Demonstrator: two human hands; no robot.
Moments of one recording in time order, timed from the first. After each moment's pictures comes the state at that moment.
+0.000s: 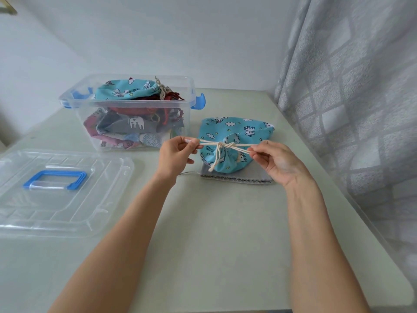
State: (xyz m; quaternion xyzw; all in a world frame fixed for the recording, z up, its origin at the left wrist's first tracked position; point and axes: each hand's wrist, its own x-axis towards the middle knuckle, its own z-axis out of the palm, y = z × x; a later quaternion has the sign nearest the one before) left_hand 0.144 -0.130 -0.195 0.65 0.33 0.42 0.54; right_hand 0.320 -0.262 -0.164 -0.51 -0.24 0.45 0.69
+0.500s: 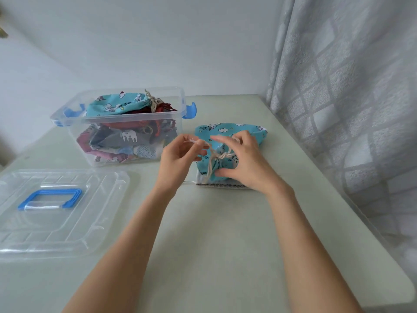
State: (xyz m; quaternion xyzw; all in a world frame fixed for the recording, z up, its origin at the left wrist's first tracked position) left_hand 0.149 -0.152 -0.176 0.68 0.23 0.45 0.53; right_hand 0.296 -0.246 -0.170 -0.73 -0.61 0.04 0.31
